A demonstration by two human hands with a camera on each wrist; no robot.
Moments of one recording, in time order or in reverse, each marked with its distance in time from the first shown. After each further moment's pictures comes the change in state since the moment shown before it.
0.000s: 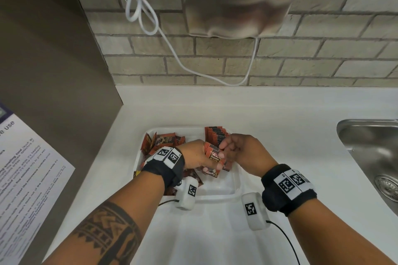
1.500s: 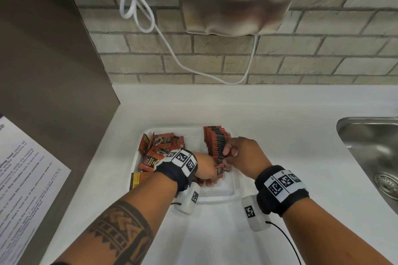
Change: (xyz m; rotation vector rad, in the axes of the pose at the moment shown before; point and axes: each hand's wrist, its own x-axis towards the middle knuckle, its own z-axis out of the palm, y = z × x) left_hand 0.009 0.026 0.026 0.433 -0.227 -0.322; right_hand 0.009 0.013 0.008 -0.396 0.066 0.018
